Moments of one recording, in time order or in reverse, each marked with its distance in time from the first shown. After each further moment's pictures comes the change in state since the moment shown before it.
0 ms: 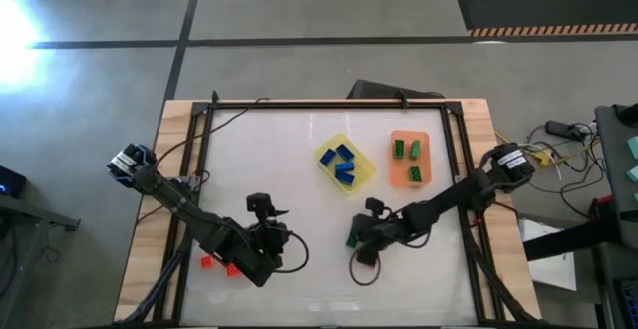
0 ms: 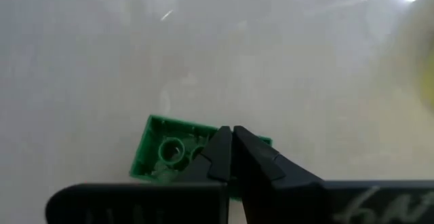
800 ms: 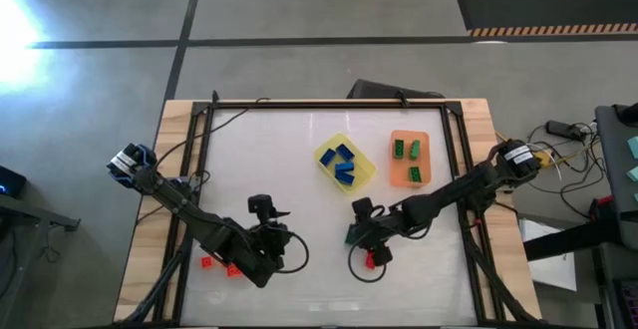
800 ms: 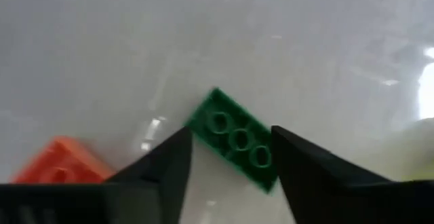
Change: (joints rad) left arm 0.000 0.000 -0.016 0.051 0.000 0.003; right arm -0.051 -0.058 0.066 -0.134 -0.208 -0.565
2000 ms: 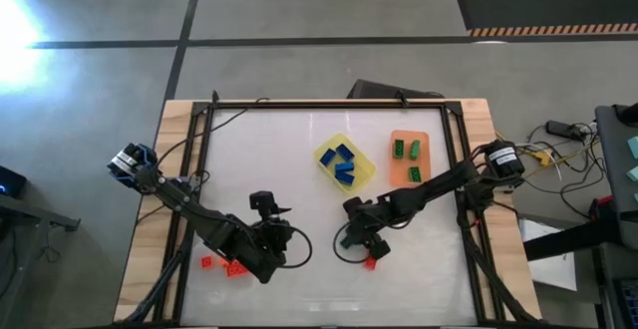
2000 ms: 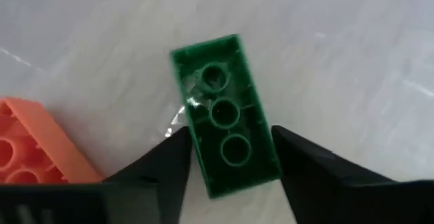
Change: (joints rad) left arm 0.032 0.000 -0.003 0.004 0.000 0.029; right arm -0.130 0.112 0.000 0.056 -0.226 -0.207
